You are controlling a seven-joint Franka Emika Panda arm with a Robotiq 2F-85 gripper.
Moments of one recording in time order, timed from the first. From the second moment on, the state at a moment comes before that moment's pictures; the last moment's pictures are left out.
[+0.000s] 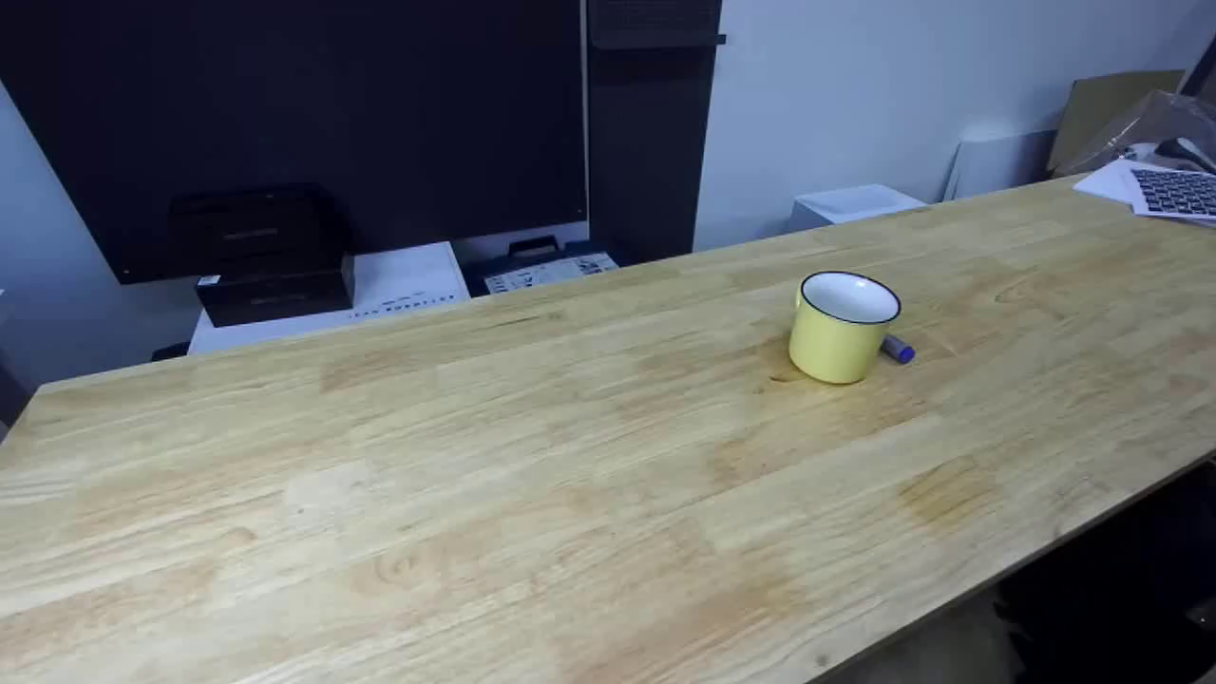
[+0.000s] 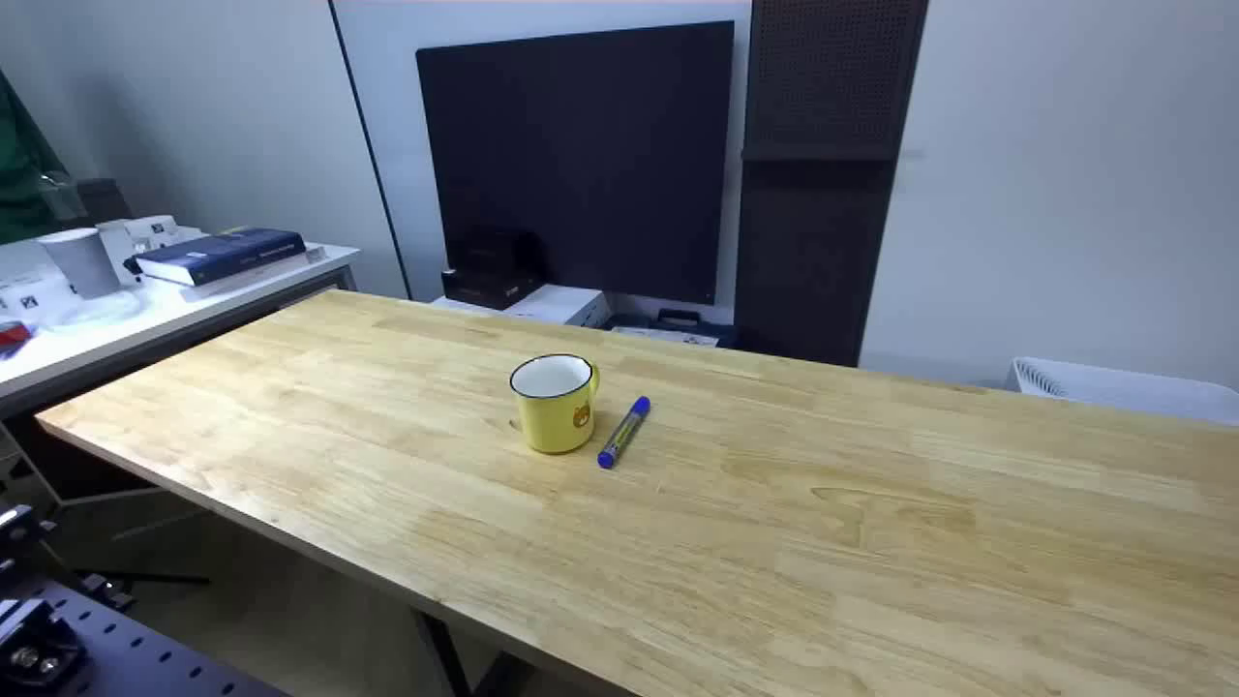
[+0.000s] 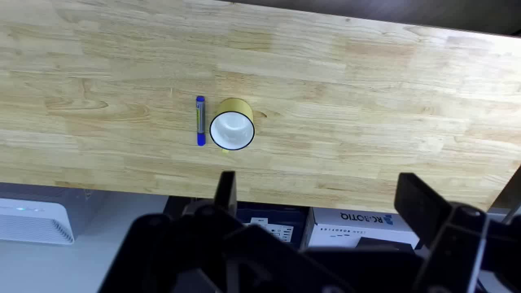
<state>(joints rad) 0.00 -1.00 0.02 -2.58 0.02 1.82 -0.01</state>
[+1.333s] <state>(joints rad) -0.01 -0.96 0.01 -2.58 0.02 1.89 -0.01</state>
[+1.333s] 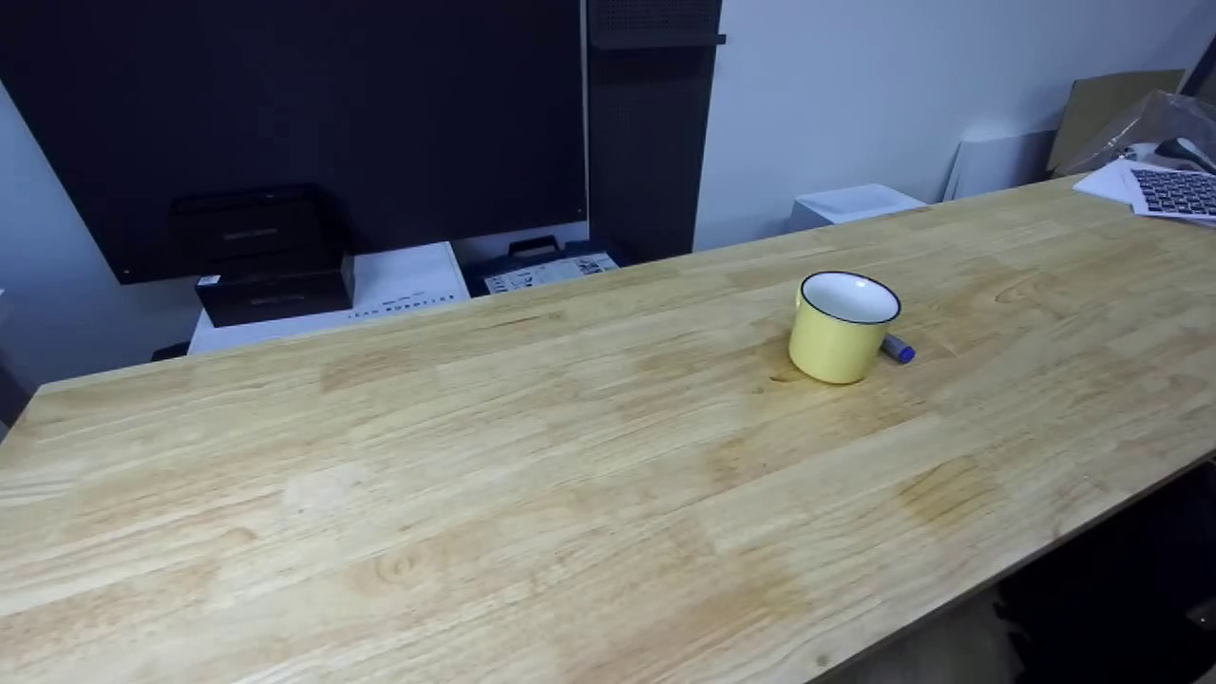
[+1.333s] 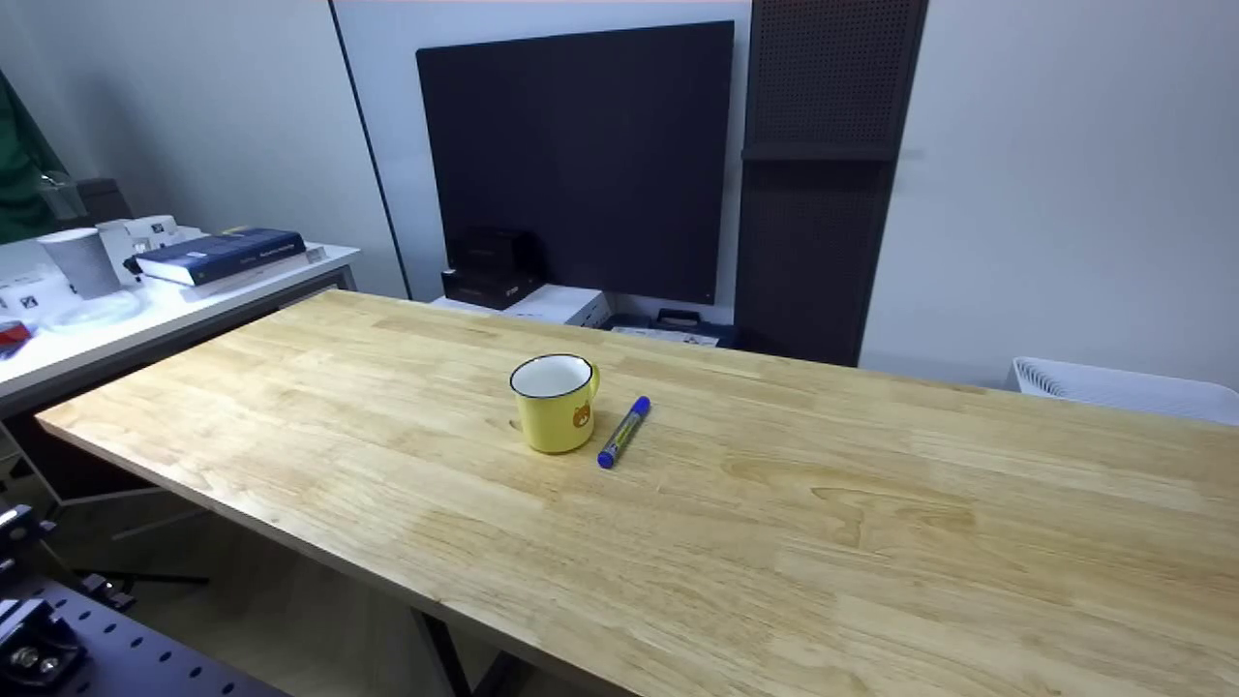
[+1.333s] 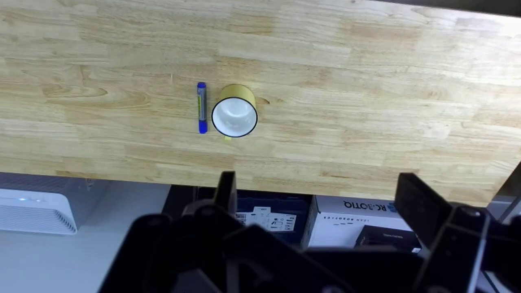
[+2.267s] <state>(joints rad) -0.17 -0.15 -0.10 -2.43 -0.16 2.45 -0.06</state>
